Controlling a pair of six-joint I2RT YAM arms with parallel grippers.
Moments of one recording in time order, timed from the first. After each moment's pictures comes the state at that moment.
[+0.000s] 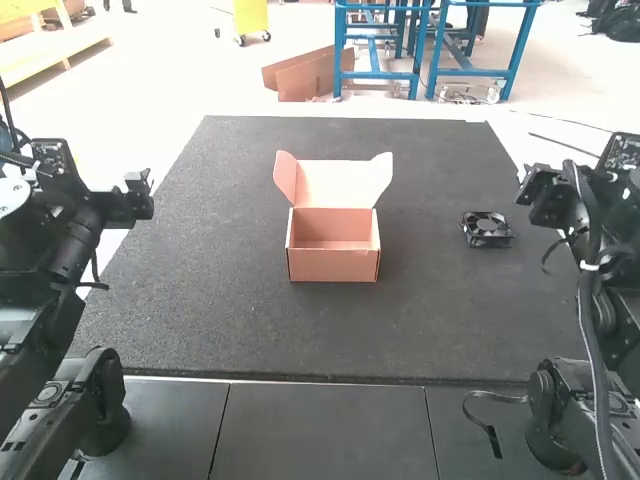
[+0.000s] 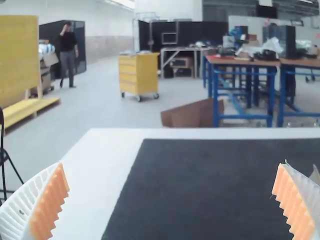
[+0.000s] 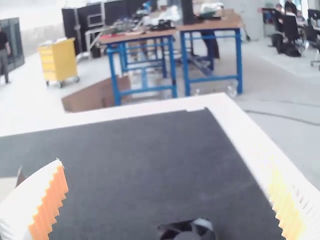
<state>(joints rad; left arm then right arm) 0.10 0.22 0.24 0.13 0.00 0.02 -0.01 0.34 0.32 0.04 0.06 0.10</state>
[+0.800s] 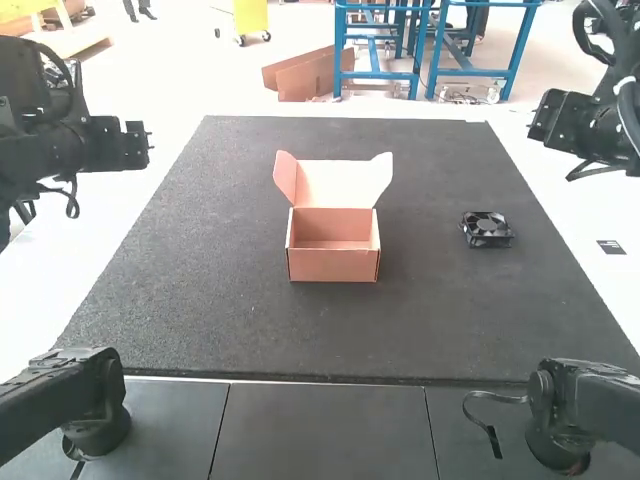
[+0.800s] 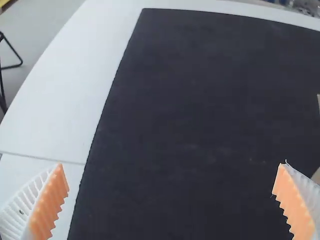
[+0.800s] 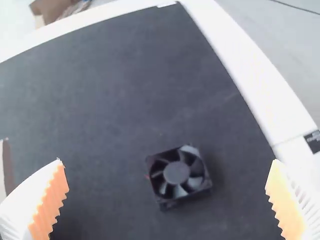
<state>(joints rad) 0.10 0.73 0.85 -0.54 -0.01 -0.02 -0.01 0.87 0.99 -0.58 0.11 0.19</state>
